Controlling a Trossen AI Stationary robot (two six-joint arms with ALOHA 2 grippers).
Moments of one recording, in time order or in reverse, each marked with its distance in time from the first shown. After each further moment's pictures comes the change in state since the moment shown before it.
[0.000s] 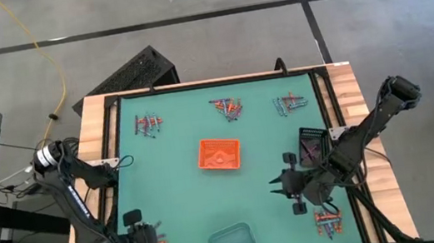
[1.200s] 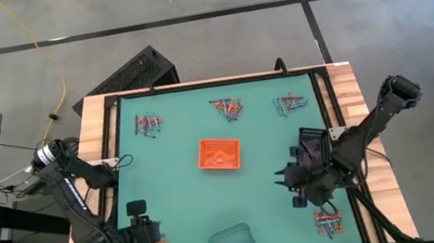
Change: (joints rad) left arm 0.072 -0.010 0.242 -0.266 -0.118 0.249; right arm 0.008 -0.015 0.000 -0.165 0.103 0.112
